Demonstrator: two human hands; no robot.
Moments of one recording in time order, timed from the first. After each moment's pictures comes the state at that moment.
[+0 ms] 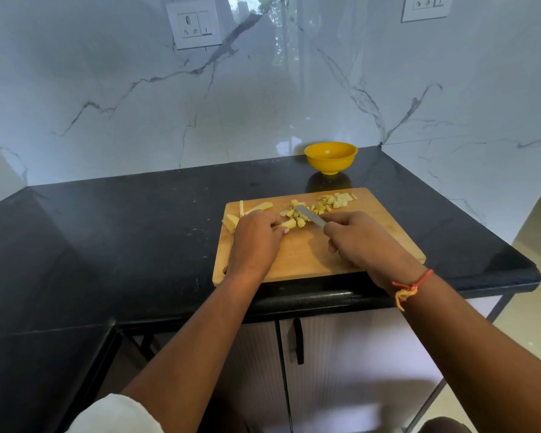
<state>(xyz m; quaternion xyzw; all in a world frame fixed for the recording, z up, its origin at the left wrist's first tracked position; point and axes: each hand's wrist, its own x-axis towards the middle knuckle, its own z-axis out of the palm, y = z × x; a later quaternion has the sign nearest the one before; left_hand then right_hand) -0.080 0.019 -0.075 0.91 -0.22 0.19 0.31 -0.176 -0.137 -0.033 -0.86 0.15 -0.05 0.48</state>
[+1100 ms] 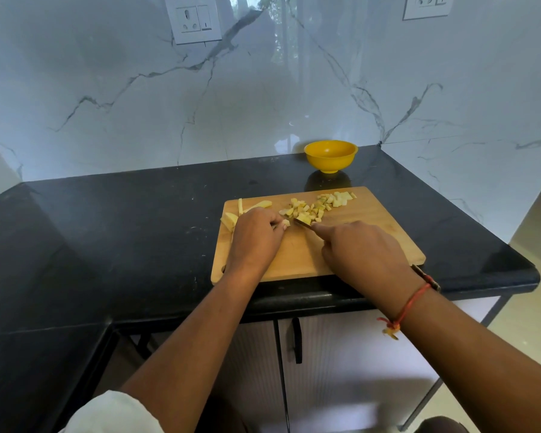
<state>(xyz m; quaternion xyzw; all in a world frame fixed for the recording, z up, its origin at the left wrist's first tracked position) -0.080 0.017 -0.071 0.91 -0.22 0.19 0.31 -0.183 -0.128 -0.036 -0.99 0.07 -0.06 0.04</state>
